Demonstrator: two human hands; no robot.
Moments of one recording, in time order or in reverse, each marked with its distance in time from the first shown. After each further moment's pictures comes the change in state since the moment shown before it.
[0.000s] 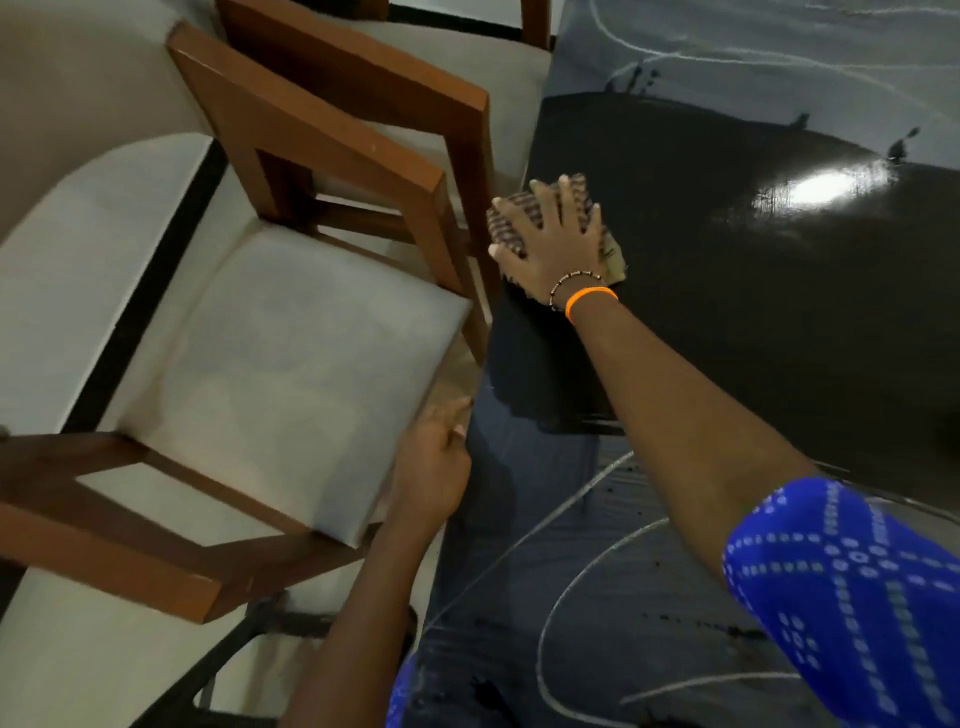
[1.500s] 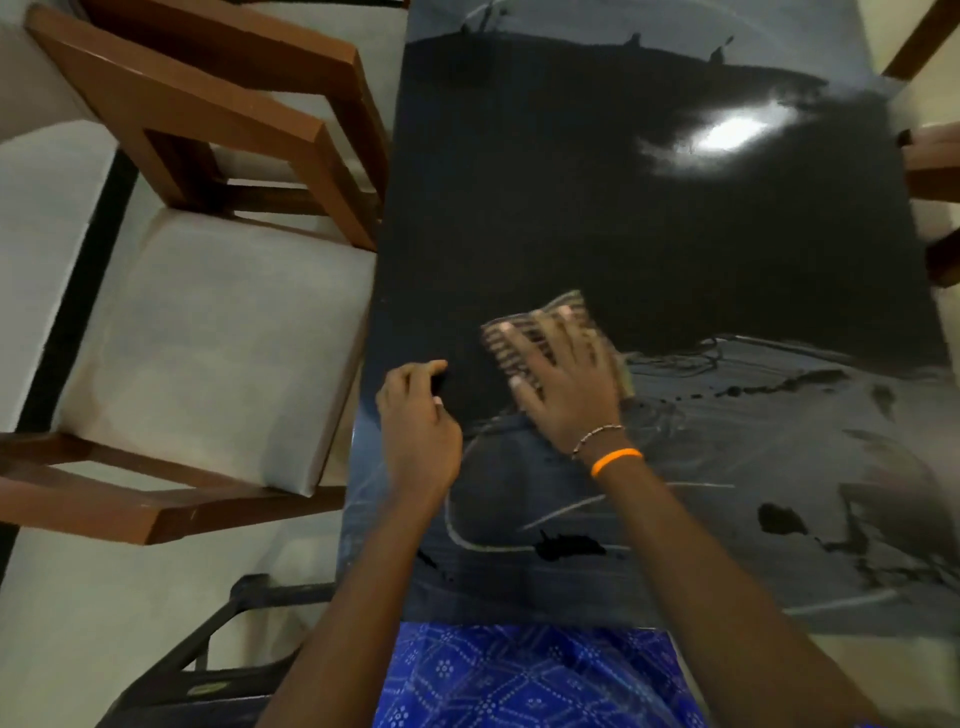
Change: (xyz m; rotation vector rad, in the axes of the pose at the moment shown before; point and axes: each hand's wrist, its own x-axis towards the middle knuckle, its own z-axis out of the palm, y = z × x) left_hand -0.102 0.040 0.076 0.130 0.155 0.093; right_hand -0.301 0.067 0.025 0.032 0.123 0.075
